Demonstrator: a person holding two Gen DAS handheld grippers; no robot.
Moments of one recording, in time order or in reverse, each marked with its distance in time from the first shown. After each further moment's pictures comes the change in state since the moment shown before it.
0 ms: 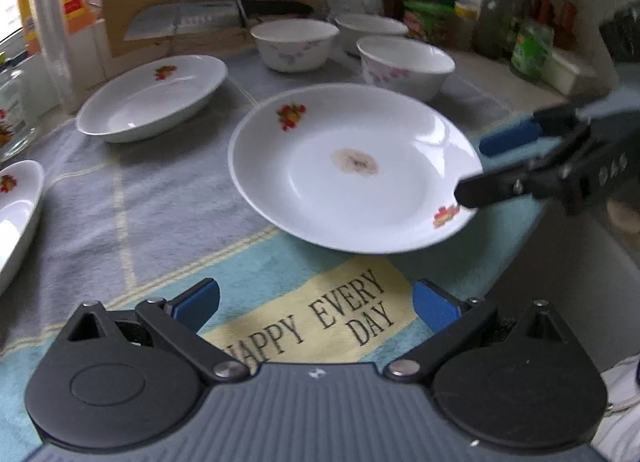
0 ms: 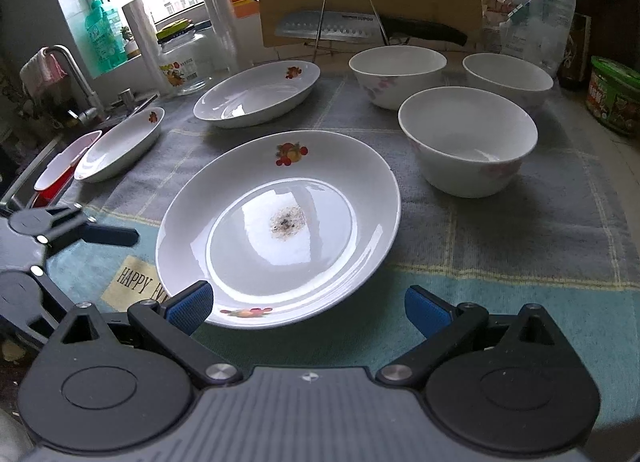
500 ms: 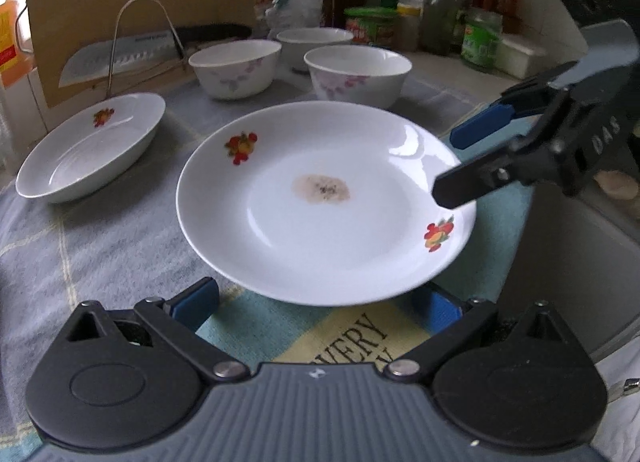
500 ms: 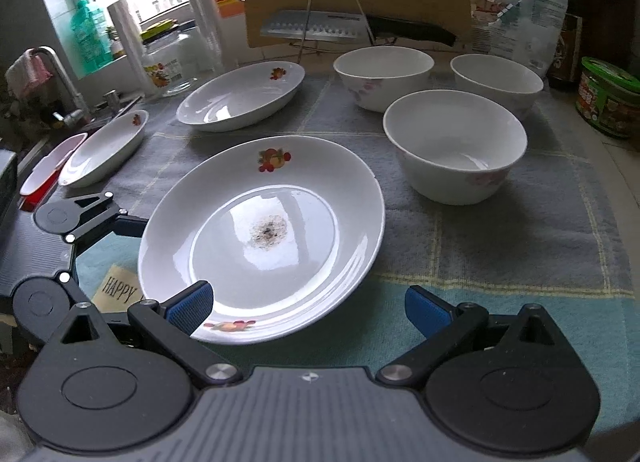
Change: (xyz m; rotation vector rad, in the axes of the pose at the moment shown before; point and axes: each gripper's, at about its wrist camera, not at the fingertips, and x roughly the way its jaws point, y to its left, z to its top) left arm 0.024 0.004 0.007 0.159 -0.100 -0.121; right arm 0.005 0.001 0.008 0.024 0.005 -0.050
